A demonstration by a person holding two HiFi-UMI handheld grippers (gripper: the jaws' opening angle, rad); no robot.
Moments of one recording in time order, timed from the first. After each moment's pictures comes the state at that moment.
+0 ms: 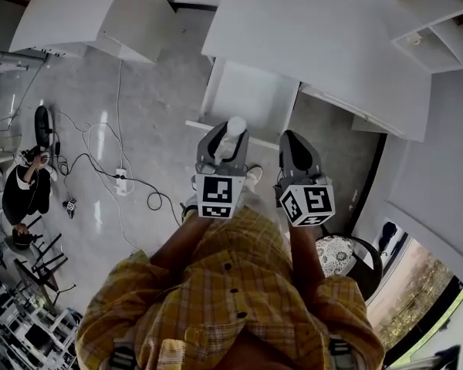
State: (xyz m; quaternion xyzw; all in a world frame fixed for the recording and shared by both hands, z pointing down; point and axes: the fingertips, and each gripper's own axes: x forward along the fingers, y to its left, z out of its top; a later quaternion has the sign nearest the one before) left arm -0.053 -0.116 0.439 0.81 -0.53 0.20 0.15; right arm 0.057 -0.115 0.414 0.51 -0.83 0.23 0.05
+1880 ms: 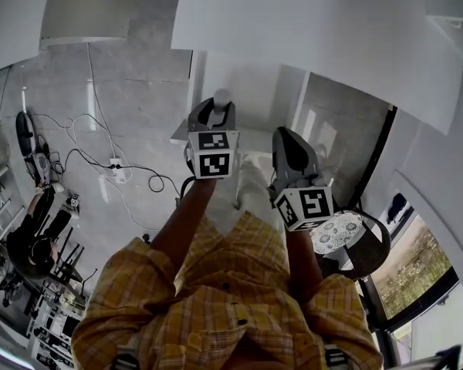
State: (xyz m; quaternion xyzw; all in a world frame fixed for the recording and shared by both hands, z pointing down) left arm -0.092 -0.224 0.676 0.72 -0.48 0.35 0.35; right arm 0.028 -0.192 0.559 0.53 -0.77 0.33 0.12
